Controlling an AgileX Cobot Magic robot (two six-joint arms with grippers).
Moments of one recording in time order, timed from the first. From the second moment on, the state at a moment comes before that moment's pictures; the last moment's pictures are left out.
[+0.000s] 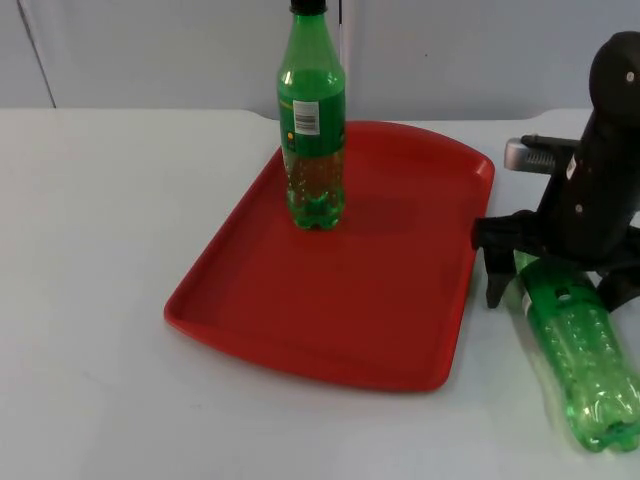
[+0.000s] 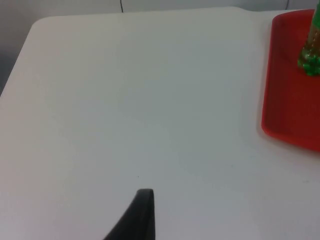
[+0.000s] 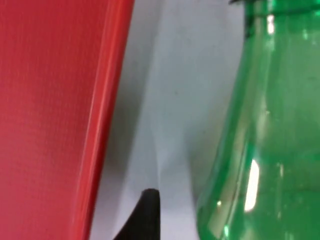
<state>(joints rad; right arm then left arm) 0.37 2.17 -1.34 0.01 0.70 0.44 0.00 0.00 -0.50 -0.04 1.08 0.04</state>
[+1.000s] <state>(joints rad) 0.37 2.11 -1.34 -0.01 0.71 0.39 0.00 0.00 -0.50 -0.04 1.08 0.04</state>
